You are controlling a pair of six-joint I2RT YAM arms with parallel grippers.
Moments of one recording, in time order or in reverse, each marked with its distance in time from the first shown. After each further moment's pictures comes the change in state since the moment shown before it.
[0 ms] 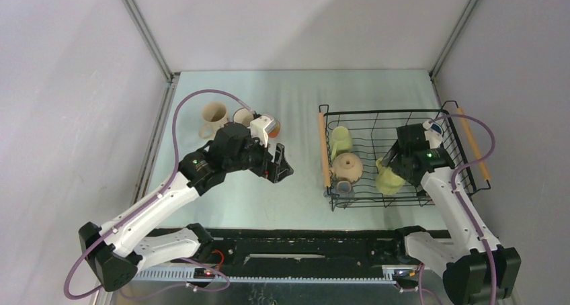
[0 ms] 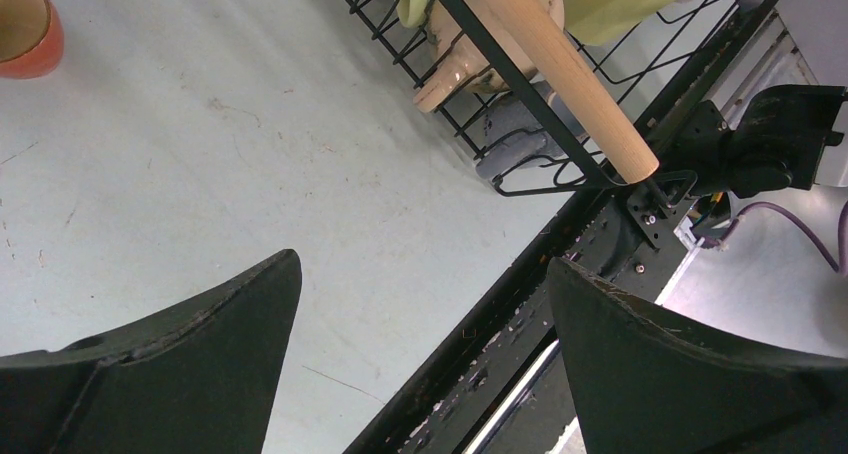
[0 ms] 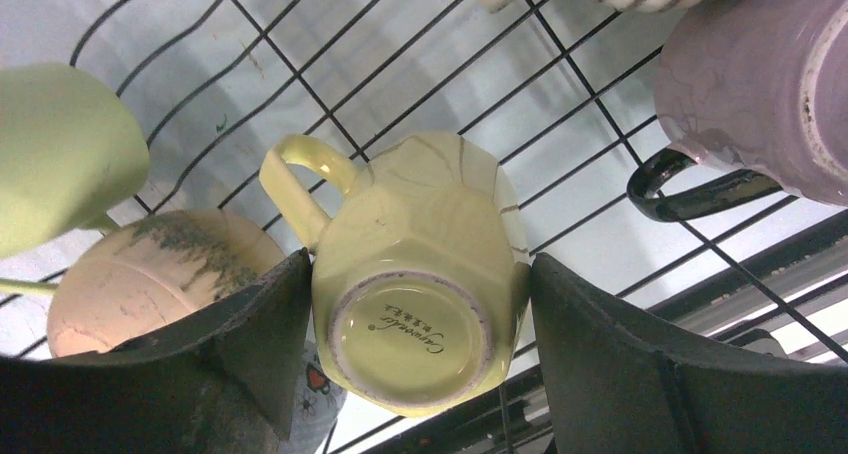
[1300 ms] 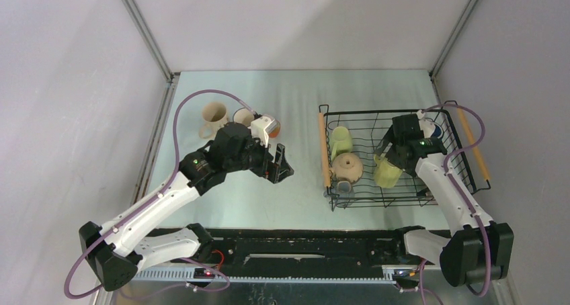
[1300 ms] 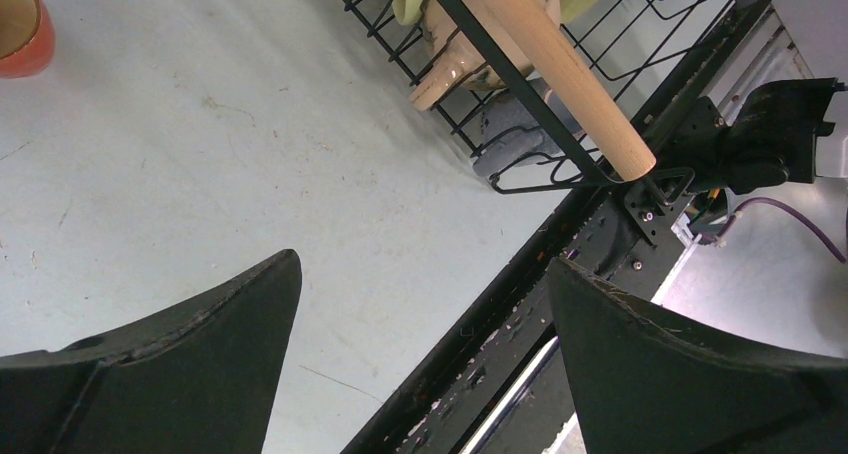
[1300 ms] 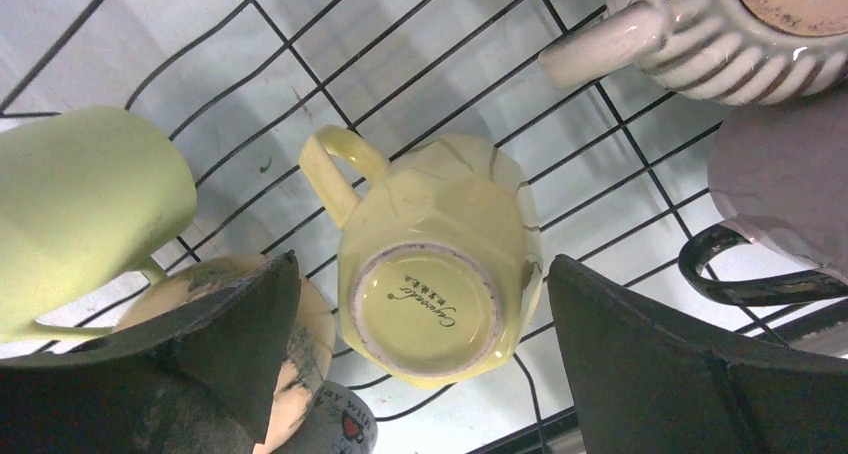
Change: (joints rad) left arm -0.002 0.004 0.000 0.000 0.008 0.000; right arm -0.010 0.143 0.042 0.137 -0.009 -0.037
